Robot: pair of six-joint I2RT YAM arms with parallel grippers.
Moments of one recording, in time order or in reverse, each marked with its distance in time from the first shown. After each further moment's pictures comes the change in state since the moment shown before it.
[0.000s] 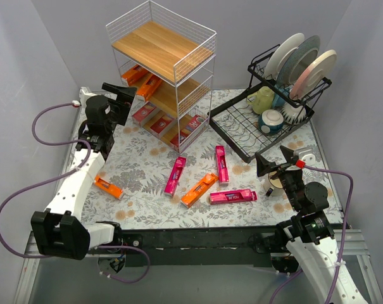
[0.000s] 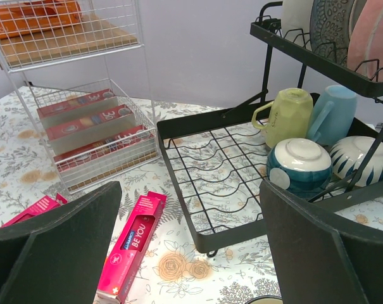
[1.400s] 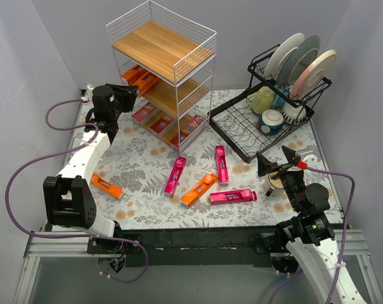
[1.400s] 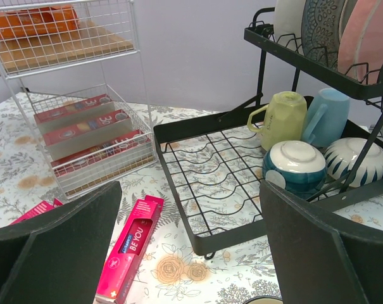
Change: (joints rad) left arm 0.044 0.277 0.085 0.138 0.087 -0.217; right arm 0.000 -0.019 0.000 -0.002 0.018 0.000
